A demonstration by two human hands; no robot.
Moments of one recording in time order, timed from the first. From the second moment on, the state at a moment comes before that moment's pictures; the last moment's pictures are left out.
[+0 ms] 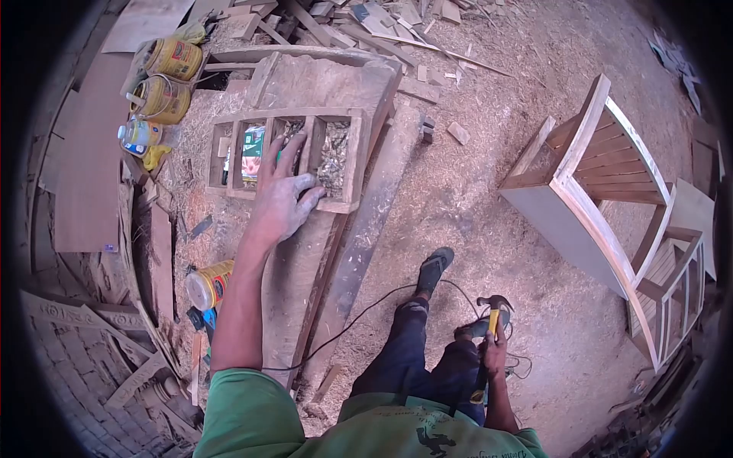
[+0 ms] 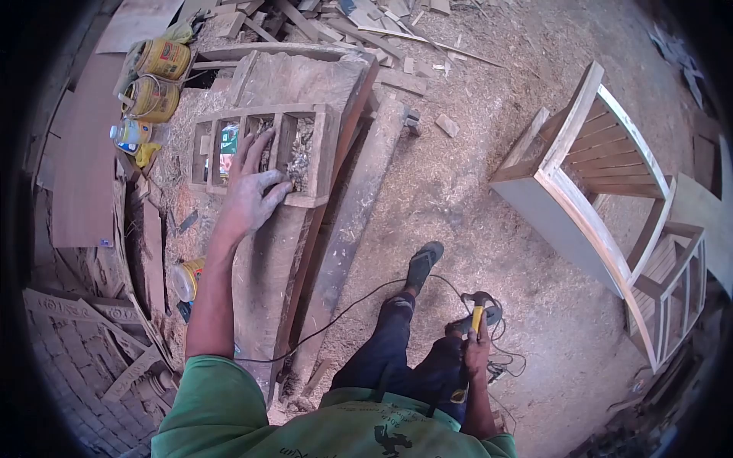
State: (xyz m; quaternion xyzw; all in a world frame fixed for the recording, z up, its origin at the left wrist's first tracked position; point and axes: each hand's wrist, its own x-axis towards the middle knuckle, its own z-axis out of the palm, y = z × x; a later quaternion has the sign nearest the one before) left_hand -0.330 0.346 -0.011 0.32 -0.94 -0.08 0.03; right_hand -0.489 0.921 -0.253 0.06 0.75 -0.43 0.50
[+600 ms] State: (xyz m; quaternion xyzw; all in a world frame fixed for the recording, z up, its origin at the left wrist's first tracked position) left_hand -0.356 0.326 -0.042 0.34 -0.94 -0.03 0.05; right_hand -0.470 0.892 -0.250 0.10 0.74 -0.42 0.51
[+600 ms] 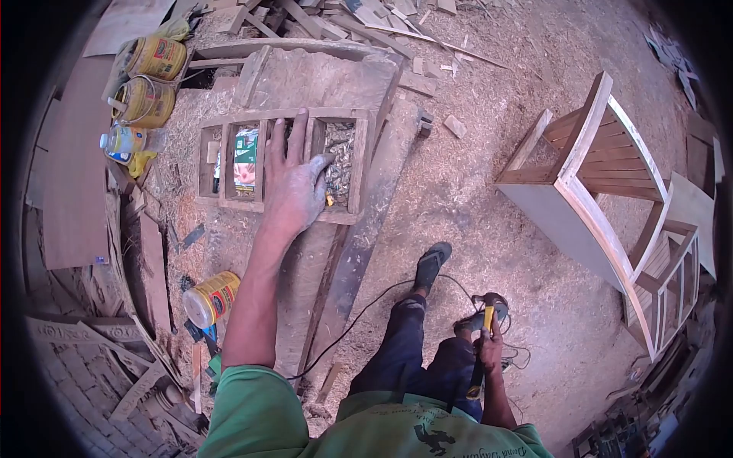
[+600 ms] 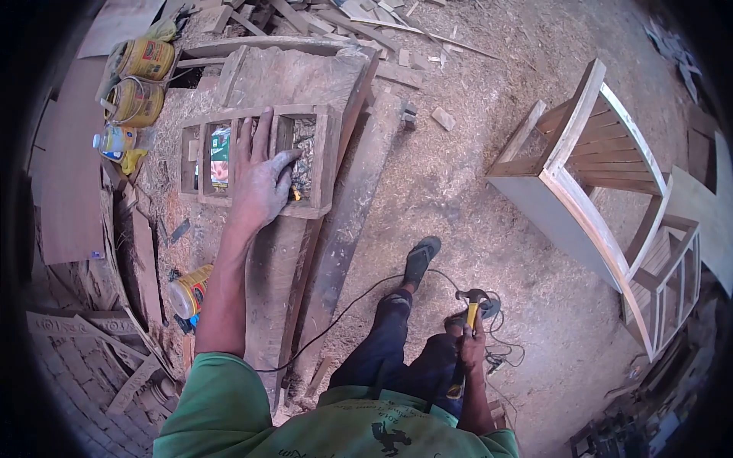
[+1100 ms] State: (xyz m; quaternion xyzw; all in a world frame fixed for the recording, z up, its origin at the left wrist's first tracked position) left_hand -0.334 0.337 -0.020 0.50 -0.79 -0.29 0.17; right_hand -0.466 0.923 -0.262 0.14 0.73 -0.42 0.52
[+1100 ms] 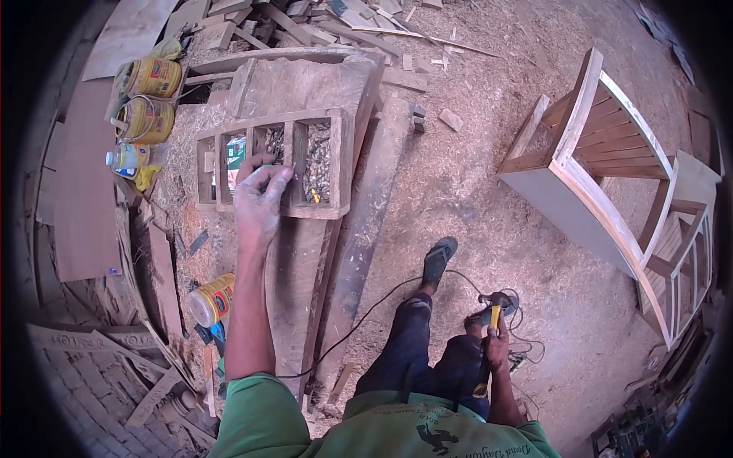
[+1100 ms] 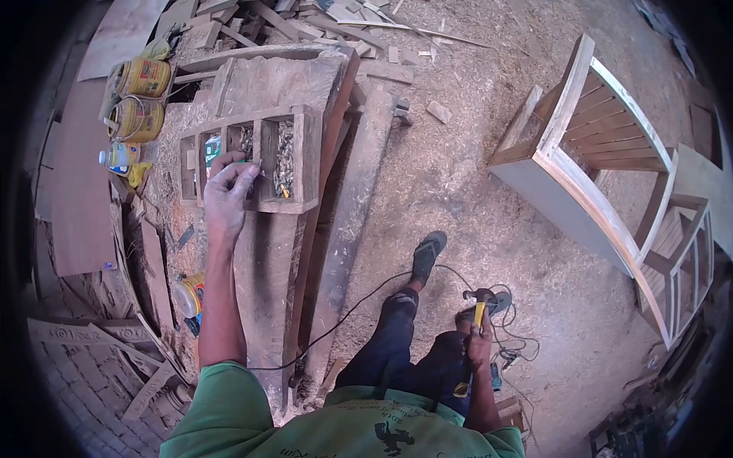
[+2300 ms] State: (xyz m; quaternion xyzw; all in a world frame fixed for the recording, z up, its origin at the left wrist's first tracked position) left_hand -0.750 0.771 -0.206 0.16 -0.84 -0.51 0.10; right_hand -0.579 1.187 -0.209 0.19 0.89 -0.34 0.22
